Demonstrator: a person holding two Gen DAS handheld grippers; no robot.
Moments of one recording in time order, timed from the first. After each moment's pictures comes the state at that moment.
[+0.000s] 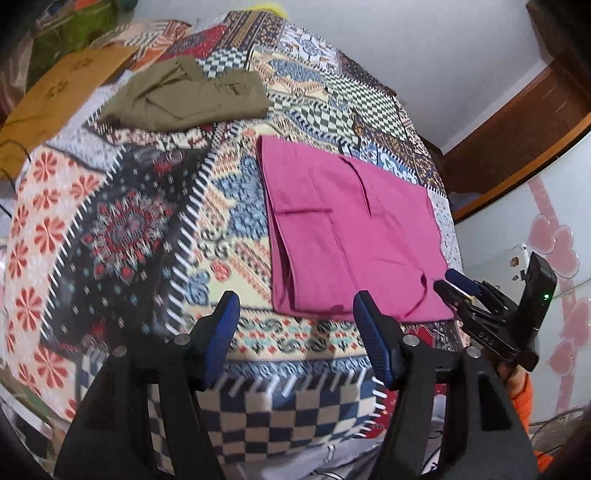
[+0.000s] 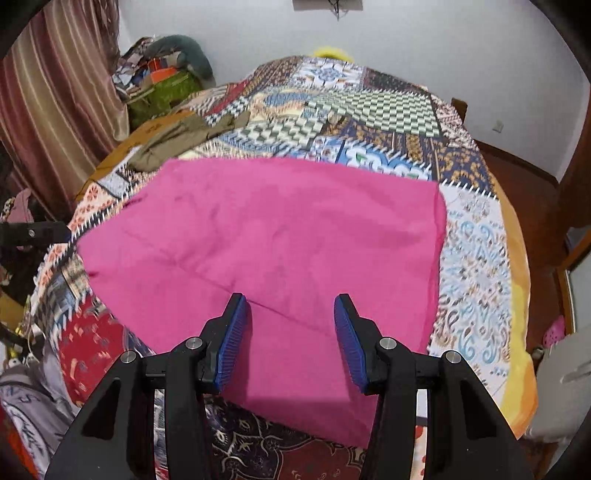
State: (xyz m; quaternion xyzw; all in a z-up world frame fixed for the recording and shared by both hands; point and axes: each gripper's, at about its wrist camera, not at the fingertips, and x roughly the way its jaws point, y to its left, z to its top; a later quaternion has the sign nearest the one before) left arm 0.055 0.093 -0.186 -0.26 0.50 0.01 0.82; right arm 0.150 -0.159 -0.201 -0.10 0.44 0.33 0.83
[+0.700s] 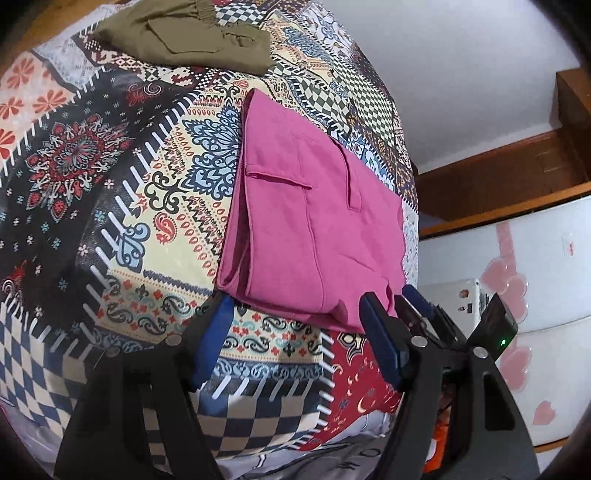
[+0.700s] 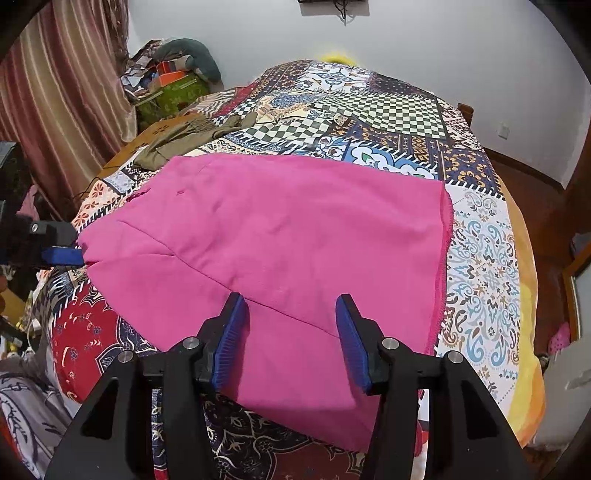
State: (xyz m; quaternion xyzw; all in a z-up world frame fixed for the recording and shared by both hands) left arm 0.068 0.093 -0.216 -0.41 0.50 -0.02 0.77; right arm 0.146 -0.161 -0.204 -0.10 0.43 0.34 0.83
